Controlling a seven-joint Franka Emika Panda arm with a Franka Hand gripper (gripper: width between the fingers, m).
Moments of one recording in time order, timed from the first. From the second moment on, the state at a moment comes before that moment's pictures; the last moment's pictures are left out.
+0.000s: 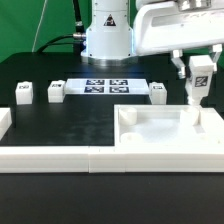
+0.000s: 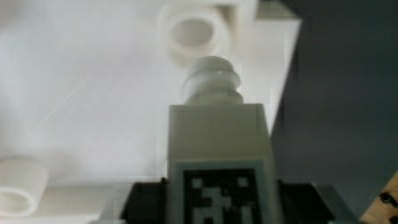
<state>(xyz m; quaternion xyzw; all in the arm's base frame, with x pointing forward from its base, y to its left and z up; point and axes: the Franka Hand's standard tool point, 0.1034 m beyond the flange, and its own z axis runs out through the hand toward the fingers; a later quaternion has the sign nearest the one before) 0.550 0.117 0.095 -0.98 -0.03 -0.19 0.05</state>
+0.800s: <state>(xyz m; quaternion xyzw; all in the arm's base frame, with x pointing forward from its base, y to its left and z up) 0.585 0.102 0.103 -0.95 -0.05 -0.30 0.03</state>
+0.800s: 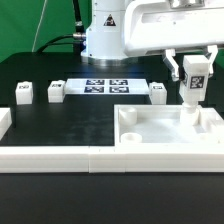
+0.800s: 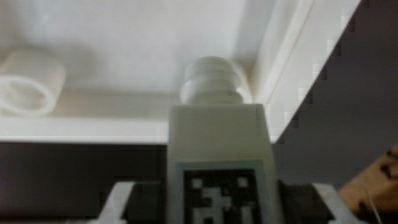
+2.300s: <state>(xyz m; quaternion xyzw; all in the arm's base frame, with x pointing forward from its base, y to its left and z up) 0.618 0.119 0.062 -0.95 -0.05 -0.30 0.04</state>
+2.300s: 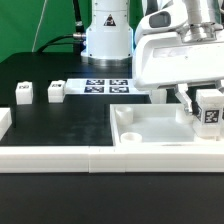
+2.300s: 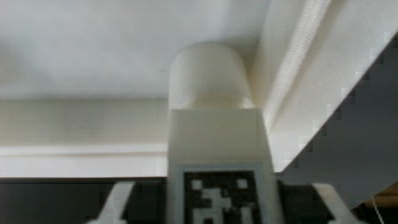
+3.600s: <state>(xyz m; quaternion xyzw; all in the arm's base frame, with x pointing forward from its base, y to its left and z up) 0.620 0.121 0.081 -0.97 -0.05 -0.25 0.04</state>
